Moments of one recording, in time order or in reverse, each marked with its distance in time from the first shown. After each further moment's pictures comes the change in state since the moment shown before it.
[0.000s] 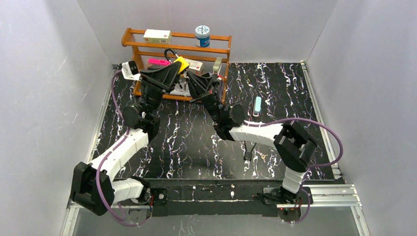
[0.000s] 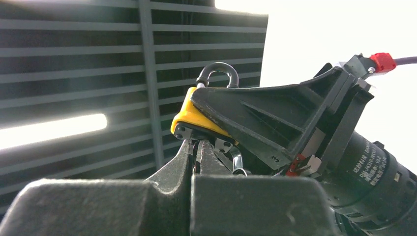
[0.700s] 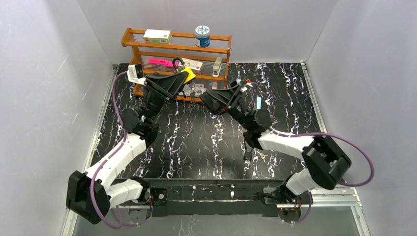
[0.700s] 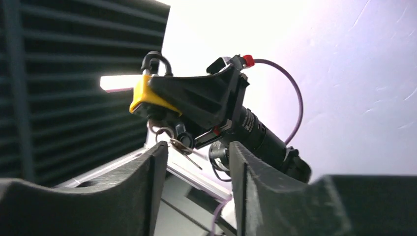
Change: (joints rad) left arm -0.030 -0.072 -0.019 -0.120 0.076 0.033; right arm -0.166 -0.302 -0.404 -0.155 -0.274 -0.280
